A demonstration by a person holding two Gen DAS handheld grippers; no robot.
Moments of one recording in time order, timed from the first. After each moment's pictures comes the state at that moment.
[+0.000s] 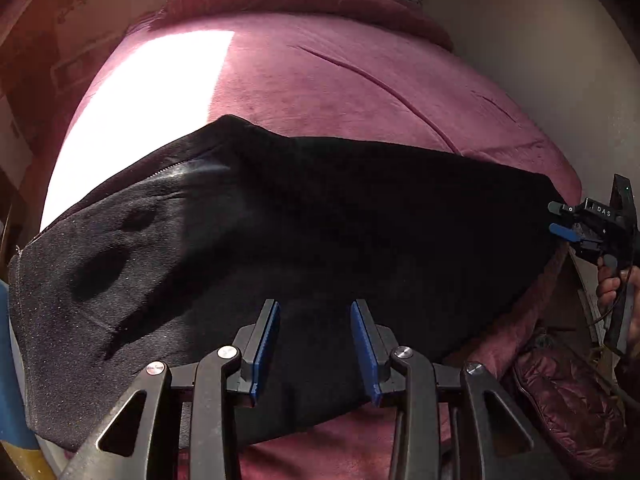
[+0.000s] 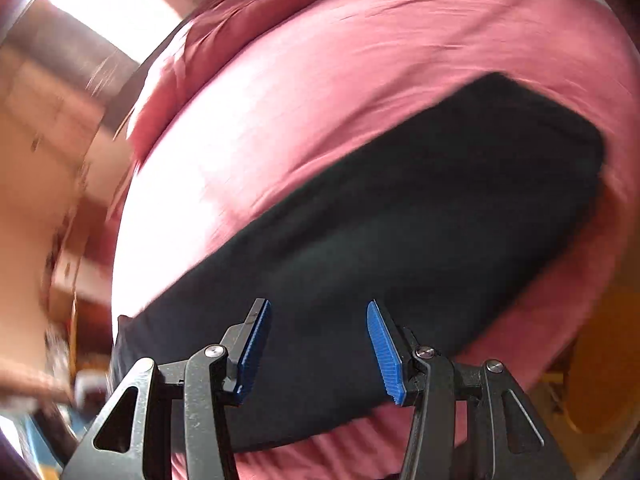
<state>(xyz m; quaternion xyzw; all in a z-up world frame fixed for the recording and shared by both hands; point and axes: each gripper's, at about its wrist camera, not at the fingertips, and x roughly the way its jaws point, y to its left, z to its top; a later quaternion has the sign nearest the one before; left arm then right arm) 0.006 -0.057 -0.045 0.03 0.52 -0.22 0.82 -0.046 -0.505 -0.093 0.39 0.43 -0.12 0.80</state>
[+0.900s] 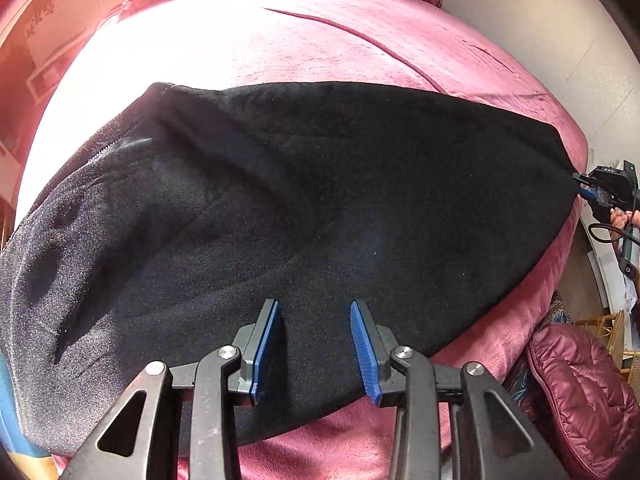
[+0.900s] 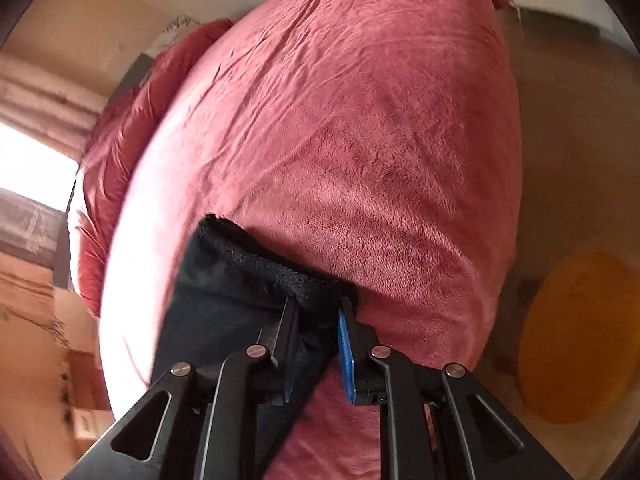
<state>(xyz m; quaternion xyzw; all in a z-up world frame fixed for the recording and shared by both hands) 0.017 -0.121 -0.085 0.08 0.56 -0.22 0.79 -0.082 -0.657 -0.132 0.52 0.36 -0.24 0.74</state>
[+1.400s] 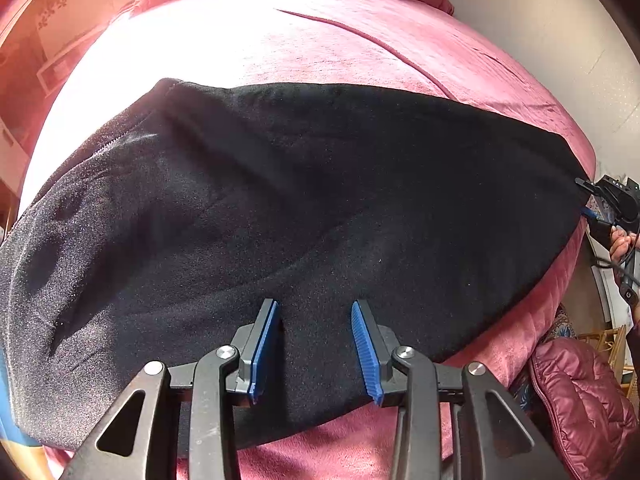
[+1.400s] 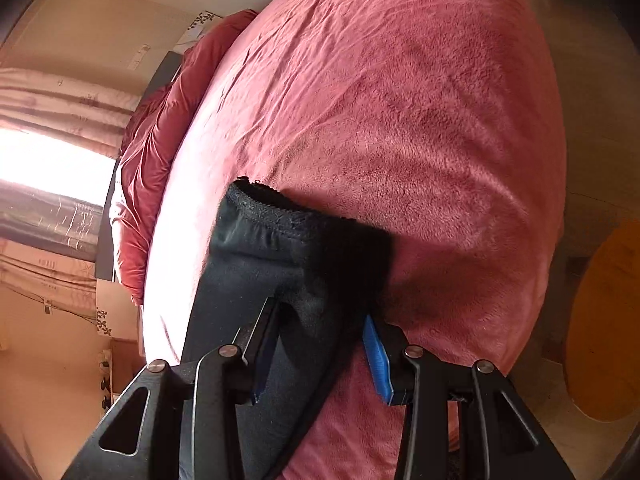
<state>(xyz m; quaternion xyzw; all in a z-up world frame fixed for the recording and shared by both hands) 0.002 -0.121 -0.092 0.07 0.55 -0.20 0.81 -0.072 -0.632 -0.162 0.54 0.34 -0.16 0.75</state>
